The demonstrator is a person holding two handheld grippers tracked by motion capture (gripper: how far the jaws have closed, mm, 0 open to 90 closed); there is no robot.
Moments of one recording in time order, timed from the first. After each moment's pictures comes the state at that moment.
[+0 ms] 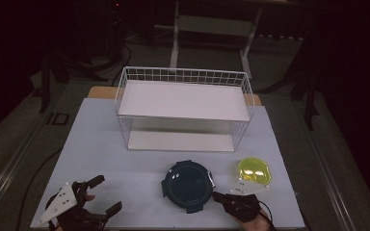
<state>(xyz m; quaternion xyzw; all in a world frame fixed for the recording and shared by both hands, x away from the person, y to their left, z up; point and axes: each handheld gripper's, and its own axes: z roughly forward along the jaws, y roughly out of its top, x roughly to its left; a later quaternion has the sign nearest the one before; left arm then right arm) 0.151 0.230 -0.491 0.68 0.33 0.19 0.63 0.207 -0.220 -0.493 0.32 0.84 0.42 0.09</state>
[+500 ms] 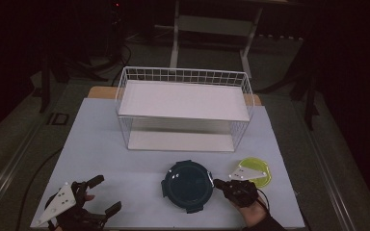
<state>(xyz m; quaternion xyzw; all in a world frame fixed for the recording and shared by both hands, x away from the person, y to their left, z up) 0.151 0.231 -0.491 0.68 0.33 0.19 0.63 0.241 -0.219 -0.494 0.37 0.83 0.40 0.12</state>
